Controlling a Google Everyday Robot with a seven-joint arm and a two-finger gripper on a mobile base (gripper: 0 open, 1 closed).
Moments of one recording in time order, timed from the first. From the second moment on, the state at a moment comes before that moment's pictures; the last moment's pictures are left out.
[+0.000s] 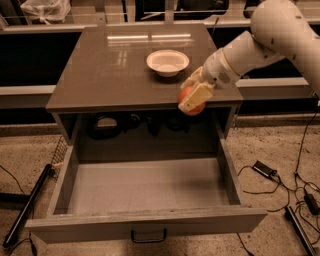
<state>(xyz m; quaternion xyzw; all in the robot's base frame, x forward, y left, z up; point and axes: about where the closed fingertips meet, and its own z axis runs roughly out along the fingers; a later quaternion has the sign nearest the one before) 0.622 -0.091 0.851 -0.60 0.71 0.22 0.29</state>
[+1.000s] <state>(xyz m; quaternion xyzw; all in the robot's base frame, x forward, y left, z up) 0.706 -0.121 0.870 -0.55 0.77 0.17 0.26</state>
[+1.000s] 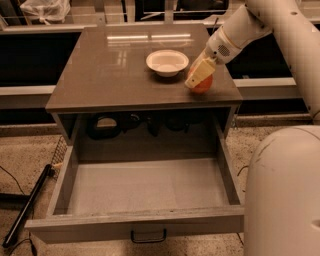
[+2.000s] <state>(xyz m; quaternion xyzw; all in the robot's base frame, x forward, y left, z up) 0.716 -0.129 0.849 -0.53 0.79 0.18 0.25</state>
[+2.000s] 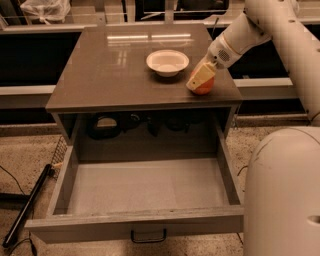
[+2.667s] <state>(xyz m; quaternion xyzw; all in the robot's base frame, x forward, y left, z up) 0.717 -0.127 0.847 -0.53 0.79 0.18 0.25</state>
